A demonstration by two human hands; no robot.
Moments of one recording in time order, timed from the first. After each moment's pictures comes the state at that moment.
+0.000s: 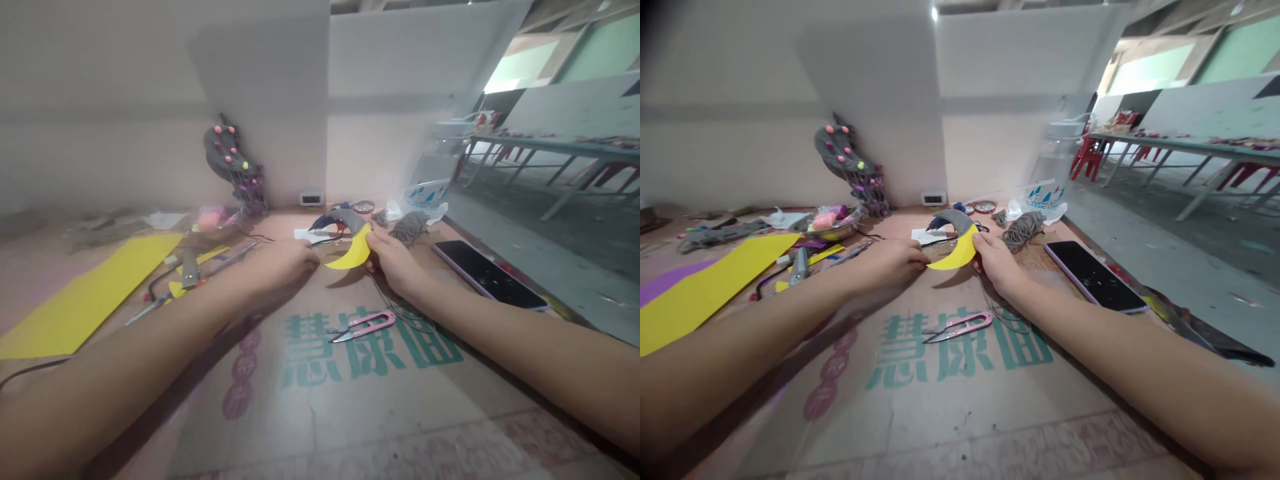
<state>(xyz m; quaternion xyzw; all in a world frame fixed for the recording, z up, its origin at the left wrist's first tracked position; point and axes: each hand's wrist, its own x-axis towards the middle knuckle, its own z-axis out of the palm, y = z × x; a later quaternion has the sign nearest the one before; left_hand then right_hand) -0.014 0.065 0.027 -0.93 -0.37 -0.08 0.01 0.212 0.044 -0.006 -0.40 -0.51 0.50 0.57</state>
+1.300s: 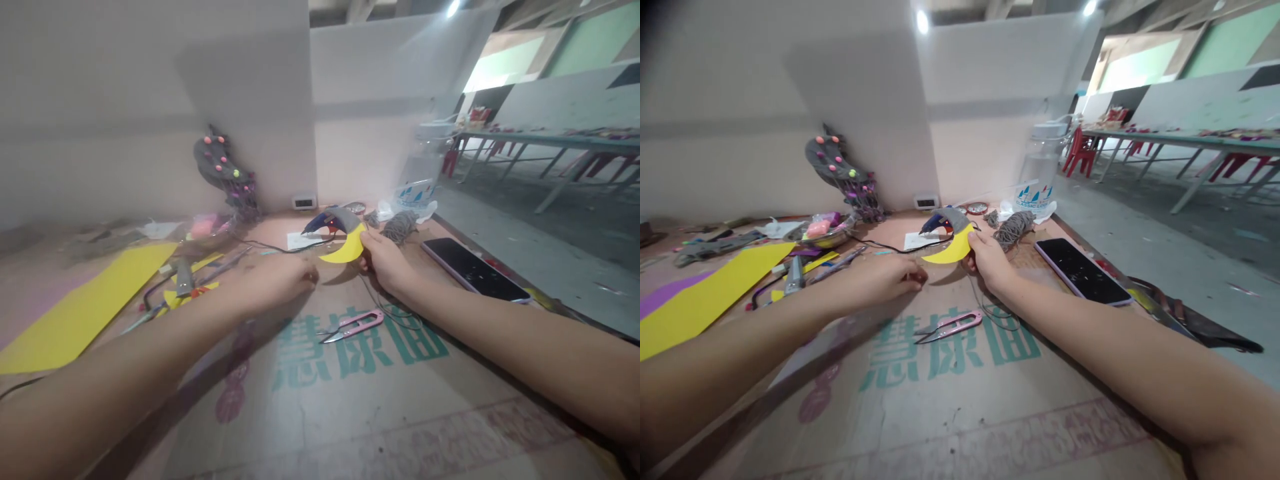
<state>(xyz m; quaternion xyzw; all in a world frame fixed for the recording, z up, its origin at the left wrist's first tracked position) 0.000 0.029 0.050 -0.90 -0.41 -0.05 -0.10 0.216 0.052 -0.013 -0.39 -0.49 0.50 0.59</state>
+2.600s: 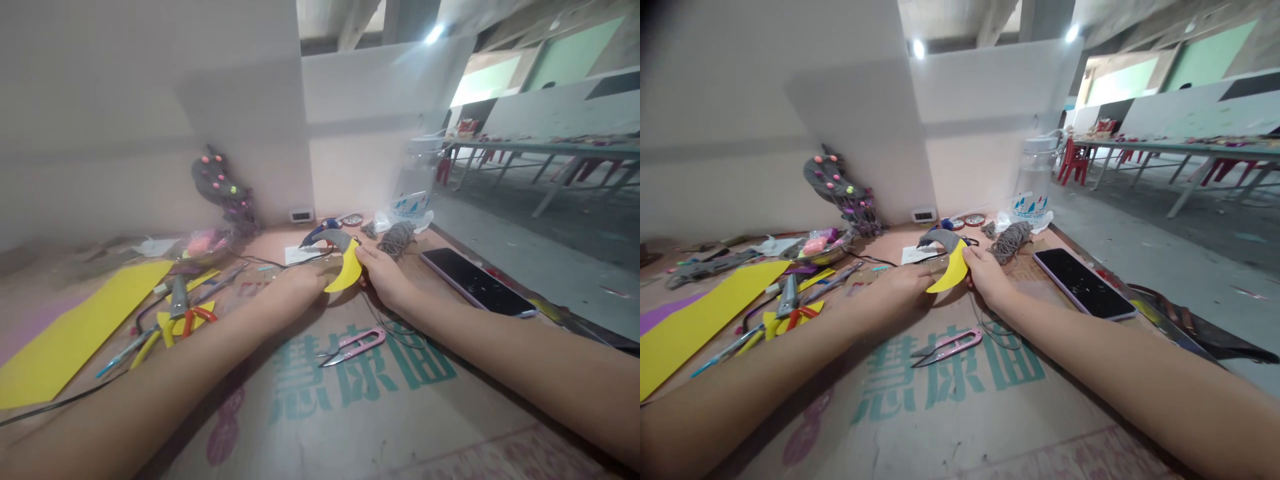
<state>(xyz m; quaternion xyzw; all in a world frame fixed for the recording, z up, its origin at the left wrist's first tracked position) 0.025 0.039 0.022 -0.95 -0.27 -0.15 0.05 0.217 0.053 -0.017 -0.42 -0.49 0.49 0.58</state>
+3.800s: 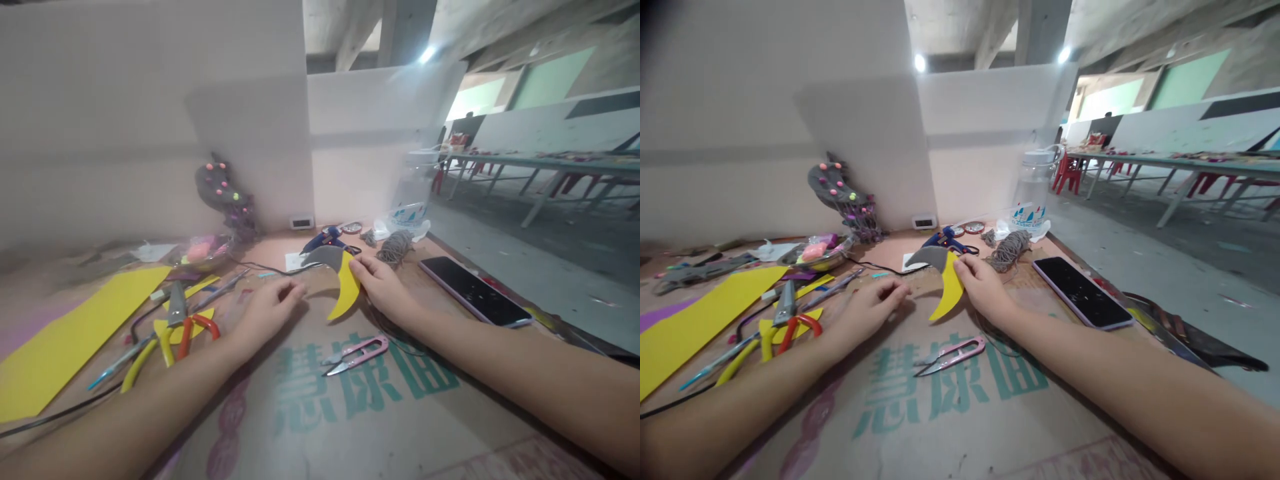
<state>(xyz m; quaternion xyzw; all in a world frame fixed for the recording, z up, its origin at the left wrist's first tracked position) -0.012 0.022 0.010 -0.77 -0.49 -0.34 -0.22 0.213 0.035 -0.005 -0.43 -0.61 0.39 0.54</state>
